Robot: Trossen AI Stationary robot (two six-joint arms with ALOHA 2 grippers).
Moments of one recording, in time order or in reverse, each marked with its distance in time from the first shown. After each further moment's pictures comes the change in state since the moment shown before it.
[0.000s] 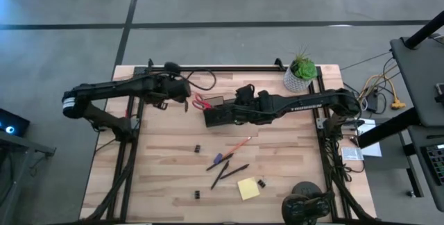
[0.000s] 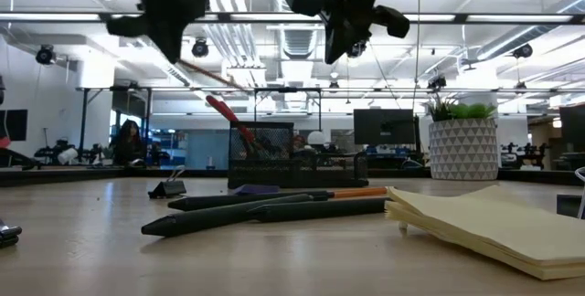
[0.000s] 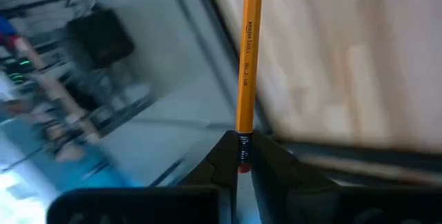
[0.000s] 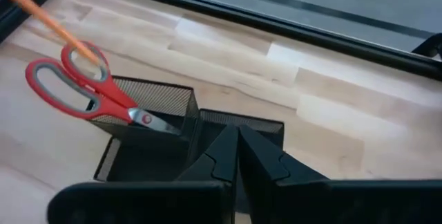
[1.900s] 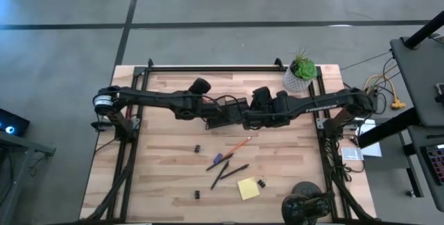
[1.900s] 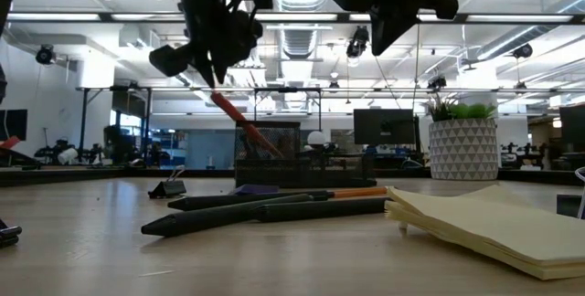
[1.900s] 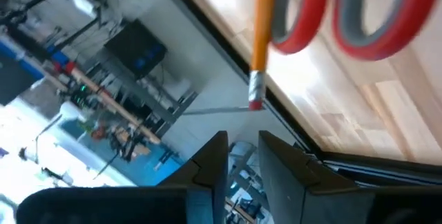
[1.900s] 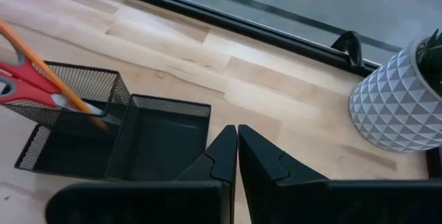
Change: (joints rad) left arm -0.150 0.361 0.103 0.071 -0.155 0.017; right arm 0.059 -0.138 -0.103 -0.261 0.059 0.135
